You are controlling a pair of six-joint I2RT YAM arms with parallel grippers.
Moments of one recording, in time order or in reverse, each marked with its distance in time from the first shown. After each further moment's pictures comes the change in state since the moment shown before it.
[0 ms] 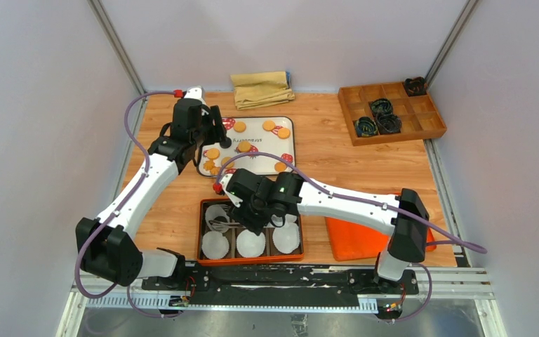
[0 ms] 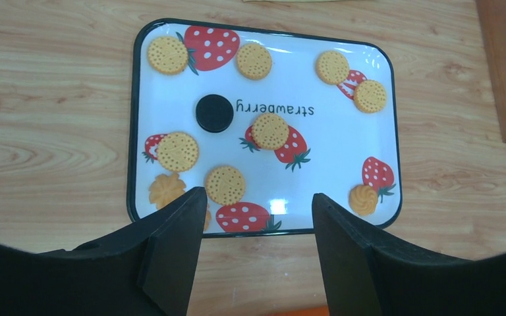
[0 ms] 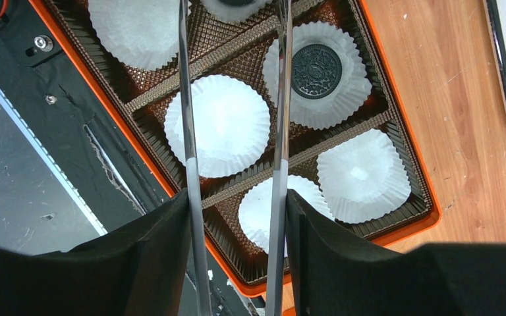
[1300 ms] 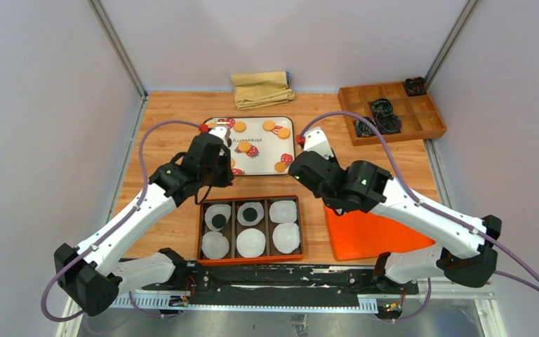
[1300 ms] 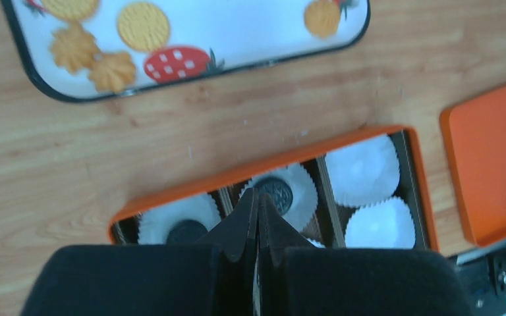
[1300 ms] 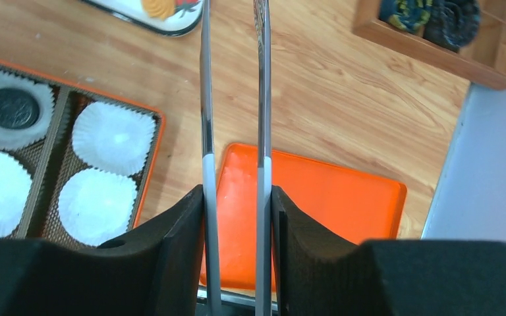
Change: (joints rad) left arm -0.280 -0.223 -0.112 -0.295 0.011 -0.043; right arm -0.123 -0.393 -0.085 -0.280 0.678 0.307
